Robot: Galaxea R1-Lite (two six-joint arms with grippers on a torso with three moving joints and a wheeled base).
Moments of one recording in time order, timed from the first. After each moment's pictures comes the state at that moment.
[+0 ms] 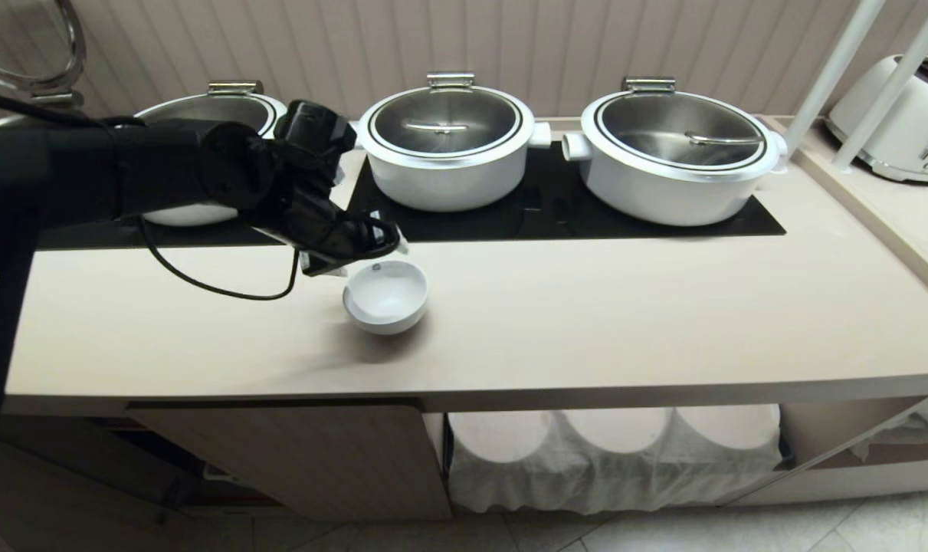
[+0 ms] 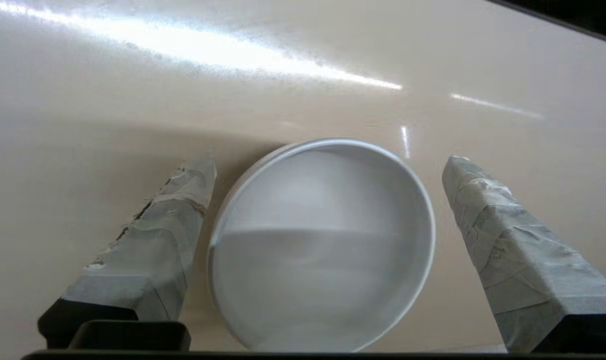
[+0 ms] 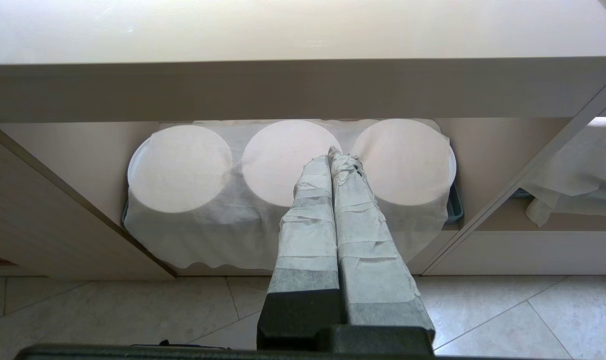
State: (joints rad) left arm -0.34 2.07 -1.90 0.56 0.05 -0.53; right arm 0.00 0.00 0.00 0.00 -0.01 0.00
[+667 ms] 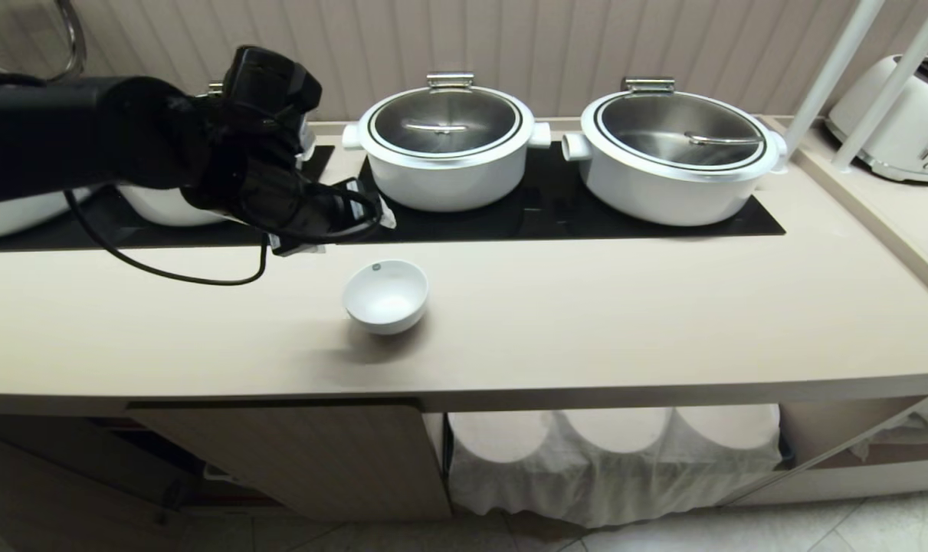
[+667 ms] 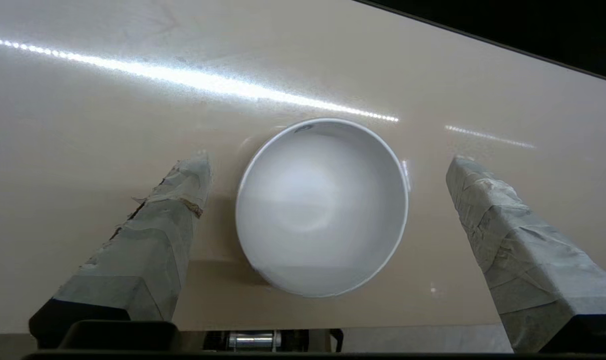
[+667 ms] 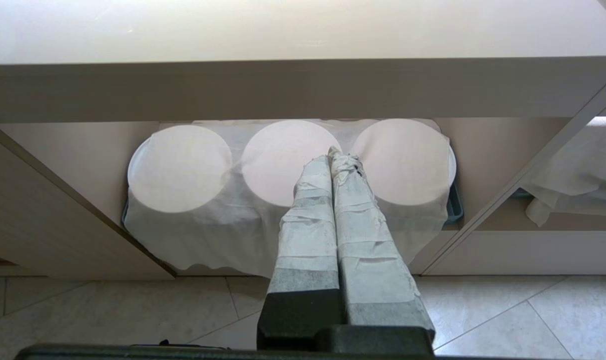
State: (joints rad) left arm -0.36 1.90 -1.76 0.49 0.12 -0.53; right arm 0.00 0.00 0.00 0.00 -0.01 0.00
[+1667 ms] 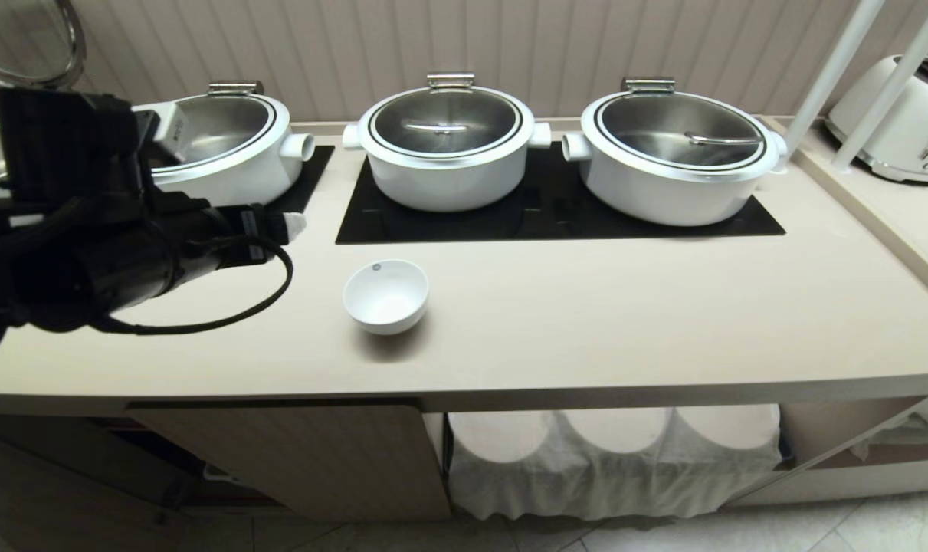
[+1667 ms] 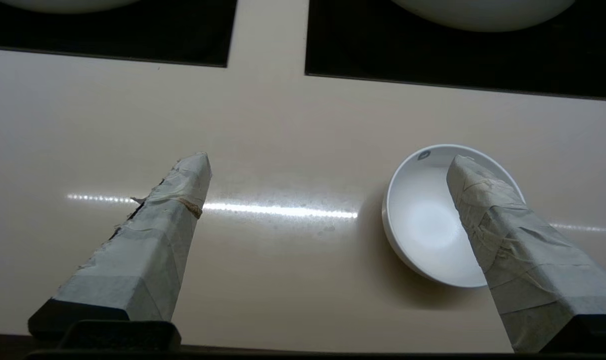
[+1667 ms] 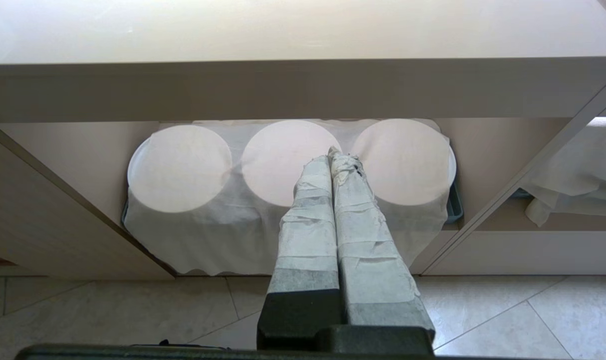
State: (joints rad) left arm -0.31 1.49 -1.00 -0.23 0.31 -0.19; right arm 0.00 0.00 0.00 0.00 -0.01 0.00
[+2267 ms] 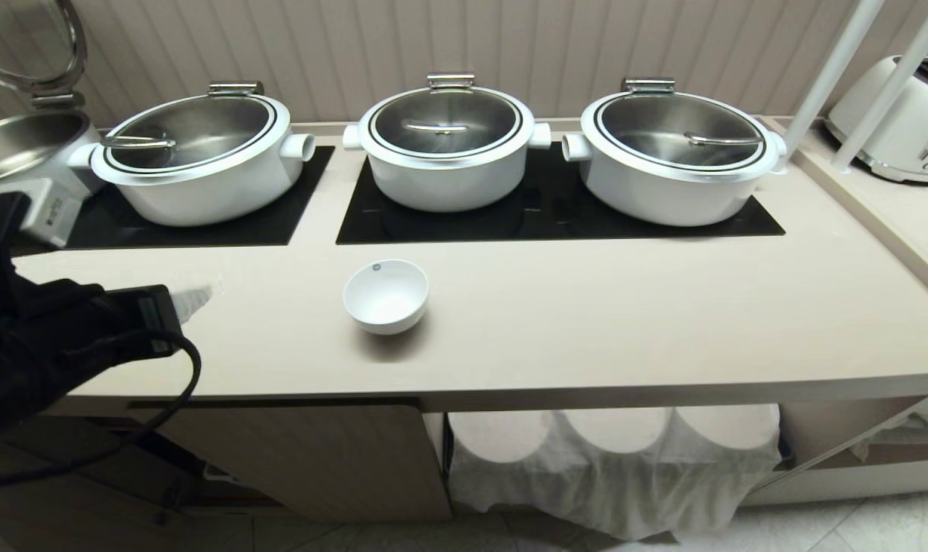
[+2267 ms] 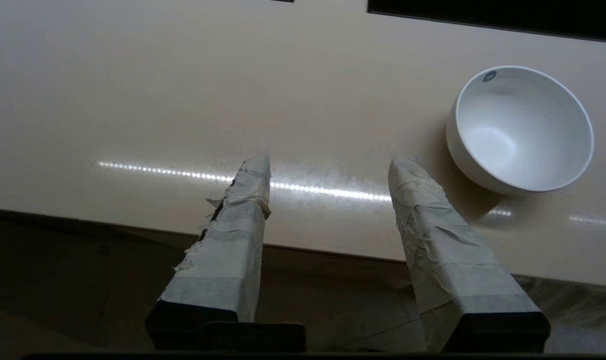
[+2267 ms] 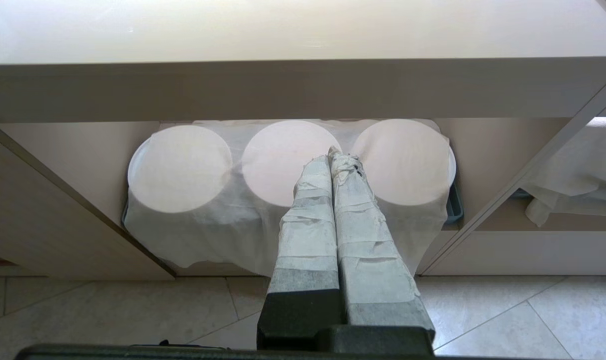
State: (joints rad) left arm -0.23 1.22 -0.68 -0.26 0.30 -0.19; right arm 0.00 0.00 0.00 0.00 -0.01 0.00
